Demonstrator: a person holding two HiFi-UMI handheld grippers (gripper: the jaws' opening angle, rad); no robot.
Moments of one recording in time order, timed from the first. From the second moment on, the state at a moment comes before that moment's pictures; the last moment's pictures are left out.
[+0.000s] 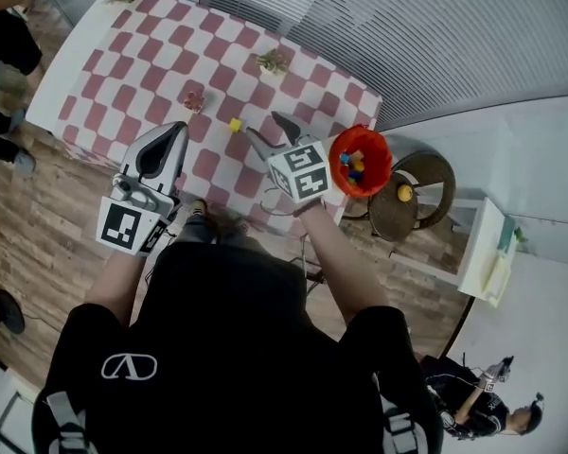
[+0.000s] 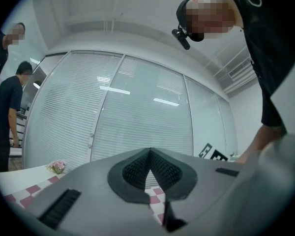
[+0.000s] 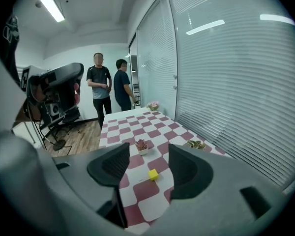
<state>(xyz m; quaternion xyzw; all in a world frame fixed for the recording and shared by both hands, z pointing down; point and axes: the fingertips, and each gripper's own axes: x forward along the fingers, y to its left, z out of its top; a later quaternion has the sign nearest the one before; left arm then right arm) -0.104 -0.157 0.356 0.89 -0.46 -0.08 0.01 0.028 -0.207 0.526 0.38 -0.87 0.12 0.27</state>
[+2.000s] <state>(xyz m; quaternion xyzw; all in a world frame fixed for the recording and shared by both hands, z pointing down) -0.147 -0.149 0.373 0.87 -0.49 -0.07 0.02 -0.035 -0.248 0.599 0.22 -0.87 0.08 0.43</state>
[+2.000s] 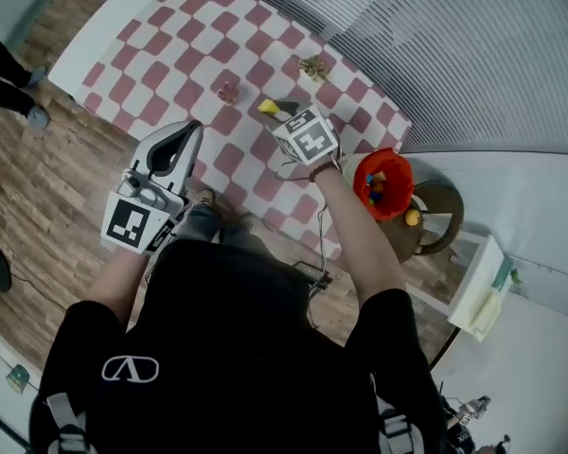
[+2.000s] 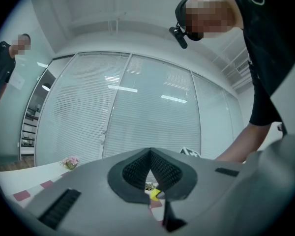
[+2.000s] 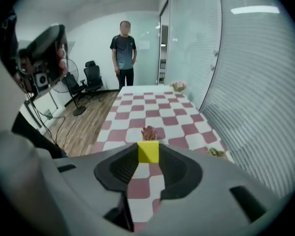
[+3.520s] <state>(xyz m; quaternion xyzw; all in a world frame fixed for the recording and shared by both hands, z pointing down) -0.019 -0.175 0.346 0.93 -0.36 -0.09 0.00 0.289 -0.156 0.421 0.69 -0.72 0.01 0.10</state>
